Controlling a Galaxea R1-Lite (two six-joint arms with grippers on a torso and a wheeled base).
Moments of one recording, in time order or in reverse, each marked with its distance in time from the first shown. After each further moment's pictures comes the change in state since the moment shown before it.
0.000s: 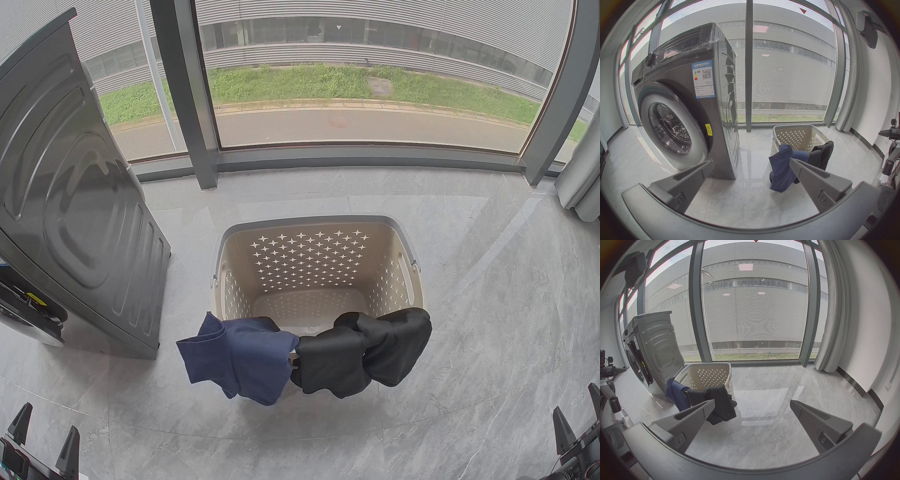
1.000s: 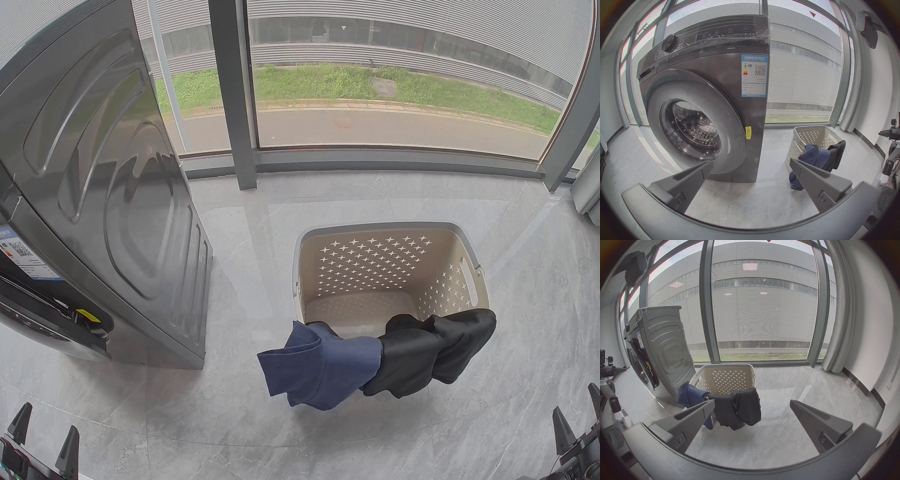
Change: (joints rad) left arm -0.001 0.000 0.000 0.000 0.001 0.000; right arm 0.000 0.000 0.000 -0.001 0.000 0.000
